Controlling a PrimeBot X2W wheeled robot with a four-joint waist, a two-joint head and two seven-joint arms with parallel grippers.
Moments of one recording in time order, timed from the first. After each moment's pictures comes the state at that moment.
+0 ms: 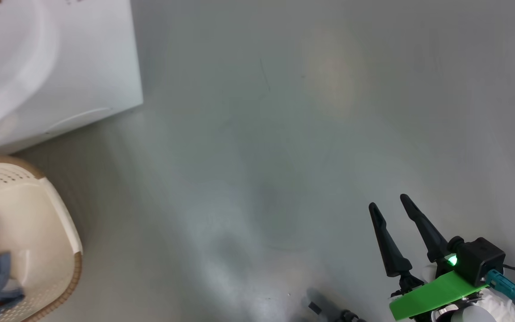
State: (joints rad) left arm -1.21 0.42 0.24 0.92 -0.08 0.03 -0.26; right arm -0.08 -0.13 0.15 0.08 0.32 0.12 -0.26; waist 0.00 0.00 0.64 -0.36
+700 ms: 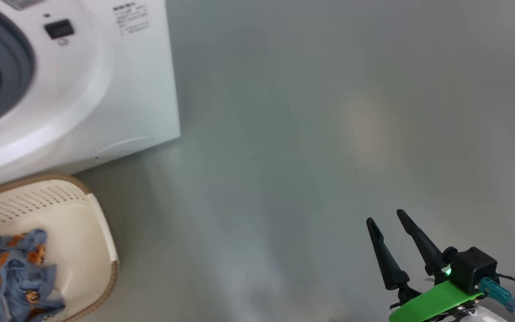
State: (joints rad) left arm -1.18 0.32 0.24 1.17 -0.12 0.07 -0.26; right arm -0.06 -0.14 0.17 0.12 0.33 0.12 -0.26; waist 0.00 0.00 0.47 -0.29
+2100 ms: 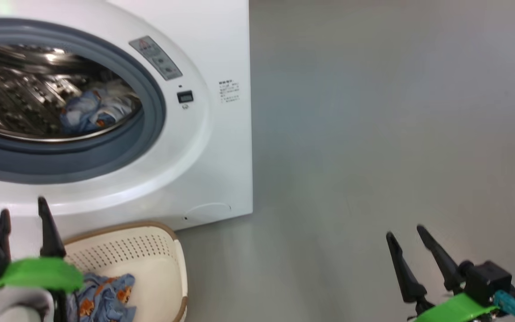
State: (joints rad) left arm -0.31 0.04 0.26 0.43 -0.14 -0.08 -0.26; right arm -0.02 -0.16 0.11 0.15 0.31 0.12 -0.26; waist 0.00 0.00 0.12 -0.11
